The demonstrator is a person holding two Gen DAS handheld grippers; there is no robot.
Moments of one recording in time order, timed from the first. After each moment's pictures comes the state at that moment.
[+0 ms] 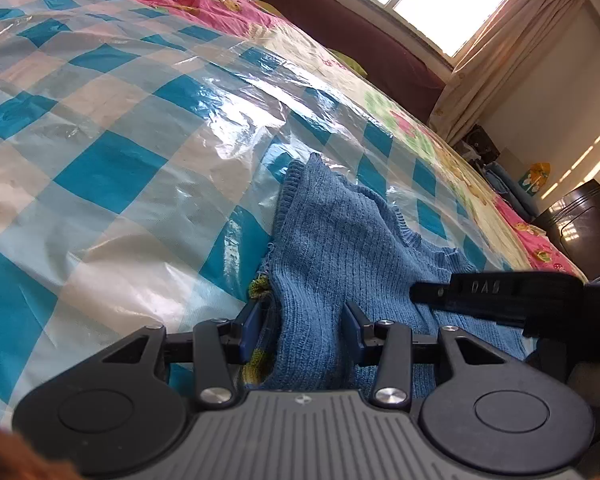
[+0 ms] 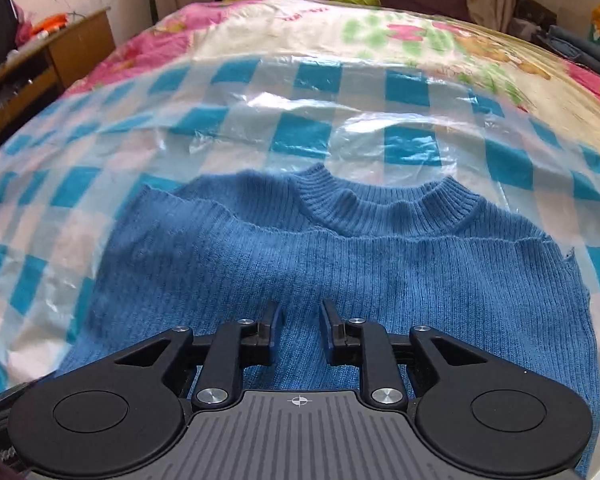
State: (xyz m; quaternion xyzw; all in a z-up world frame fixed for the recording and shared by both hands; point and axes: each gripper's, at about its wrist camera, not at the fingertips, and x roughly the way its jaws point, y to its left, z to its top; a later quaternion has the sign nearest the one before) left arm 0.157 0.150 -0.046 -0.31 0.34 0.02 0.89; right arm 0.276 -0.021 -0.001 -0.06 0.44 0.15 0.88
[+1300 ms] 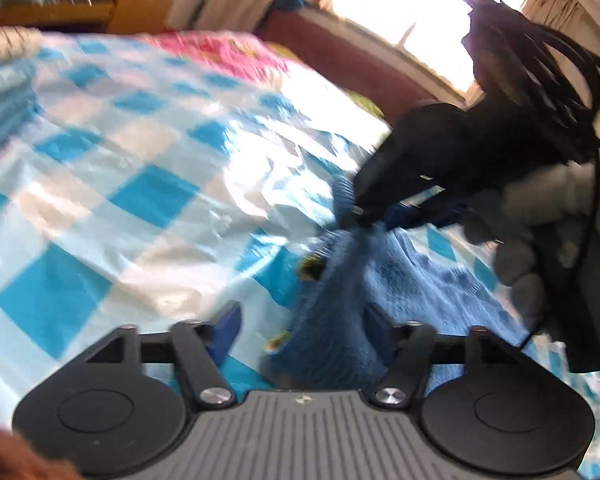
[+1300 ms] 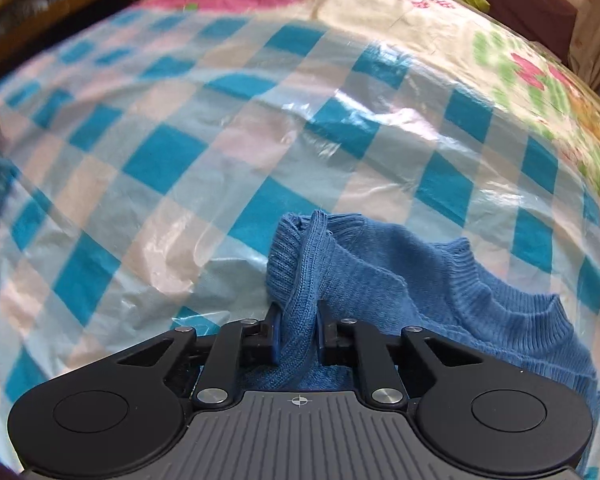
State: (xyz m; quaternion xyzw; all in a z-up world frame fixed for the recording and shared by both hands) left arm 0.108 0.126 -0.029 -0.27 0.27 0.09 0.92; right arm 0.304 0.098 0.020 -0.19 0.49 0.23 0.82
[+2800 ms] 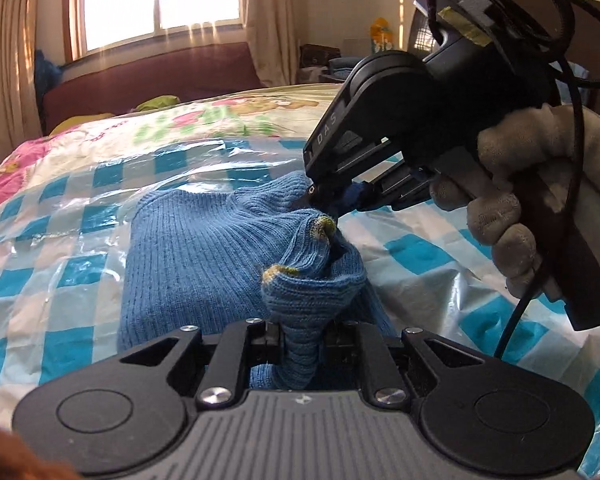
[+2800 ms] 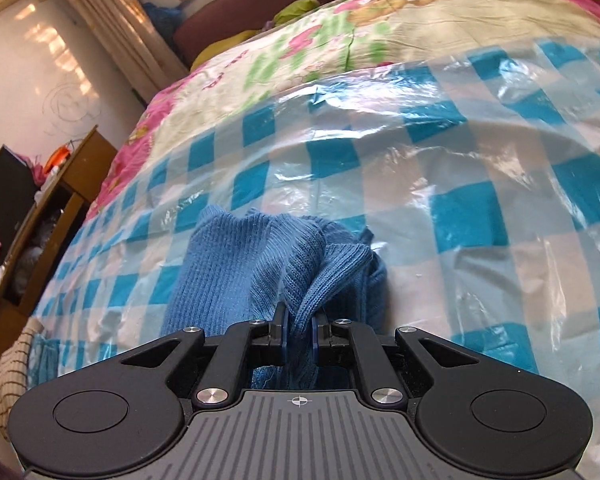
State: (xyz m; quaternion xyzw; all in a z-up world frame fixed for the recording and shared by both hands) left arm 0.177 -0.138 -0.012 0.05 0.31 -0.13 0.94; right arm 0.309 -0.271 0.015 0.18 0.45 0.20 0.85
